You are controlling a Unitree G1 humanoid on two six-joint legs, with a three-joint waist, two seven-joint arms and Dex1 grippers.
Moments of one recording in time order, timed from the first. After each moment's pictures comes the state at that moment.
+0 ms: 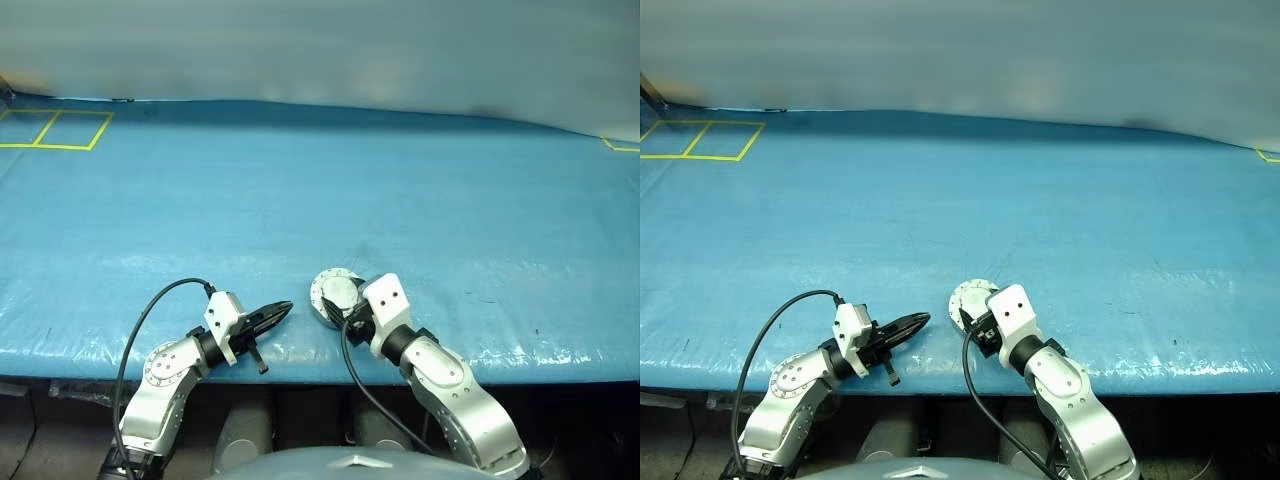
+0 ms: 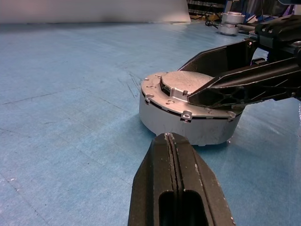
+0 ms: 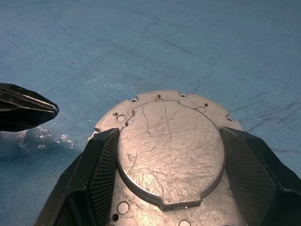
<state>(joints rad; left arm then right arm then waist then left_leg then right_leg) 0.16 0.36 -0.13 -0.09 -0.31 -0.05 -0.86 0.18 -0.26 0.33 -0.58 0.10 0.57 0.24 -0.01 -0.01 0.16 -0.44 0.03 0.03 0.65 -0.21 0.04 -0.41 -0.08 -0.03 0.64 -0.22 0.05</state>
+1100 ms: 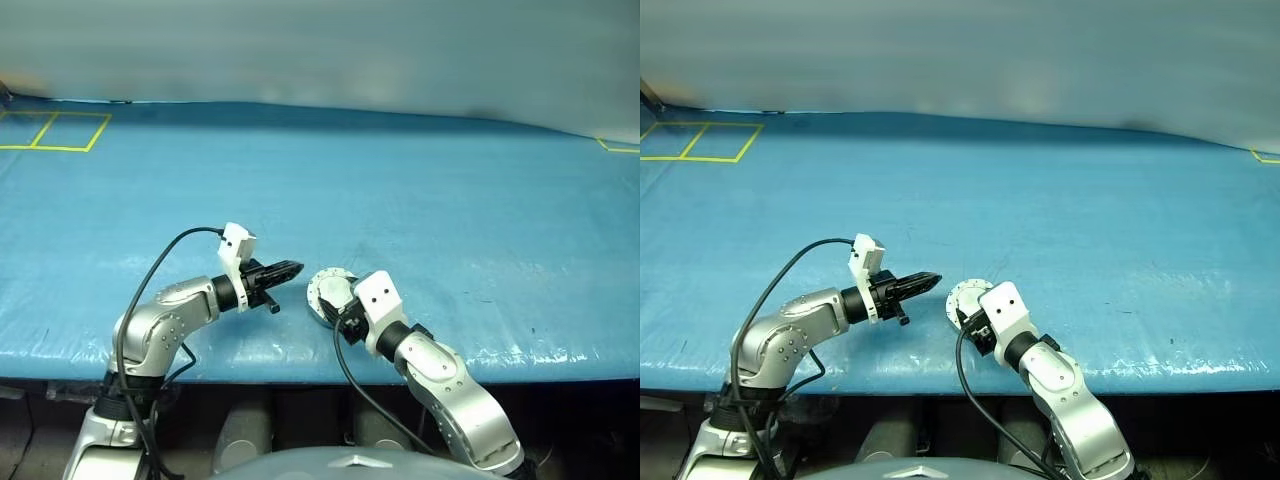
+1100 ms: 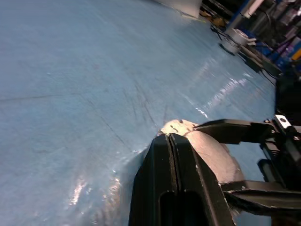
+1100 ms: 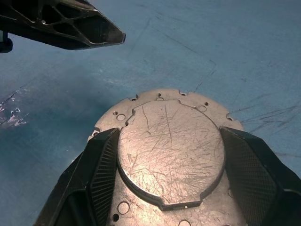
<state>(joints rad) -0.22 0.41 -0.05 -0.25 -0.70 0.90 -0.67 0.14 -0.25 0.36 -0.59 0.05 0.64 0.24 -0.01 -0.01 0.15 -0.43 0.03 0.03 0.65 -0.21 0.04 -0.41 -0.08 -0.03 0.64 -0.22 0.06</state>
